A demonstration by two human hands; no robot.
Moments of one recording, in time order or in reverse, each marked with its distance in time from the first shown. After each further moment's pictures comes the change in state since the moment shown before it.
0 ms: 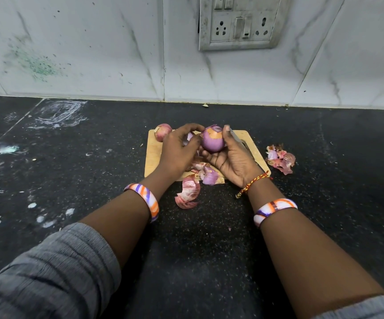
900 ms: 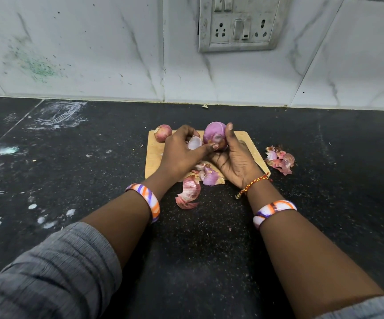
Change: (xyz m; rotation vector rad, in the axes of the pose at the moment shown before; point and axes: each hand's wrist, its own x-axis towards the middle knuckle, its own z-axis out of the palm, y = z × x) left_hand -0.001 -0.003 0.001 0.108 0.001 0.012; right_hand 0.000 0.000 0.000 0.052 -0.034 -0.032
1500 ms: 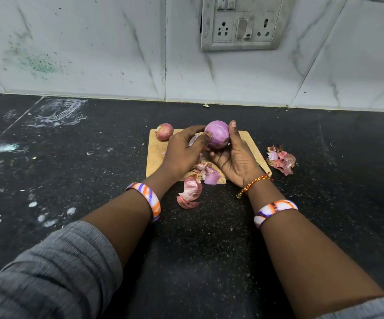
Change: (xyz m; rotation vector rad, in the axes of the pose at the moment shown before) left_hand 0.002 -0.003 0.001 -0.170 -0.084 -0.004; right_hand 0.002 0.002 0.002 -0.009 0.053 0.016
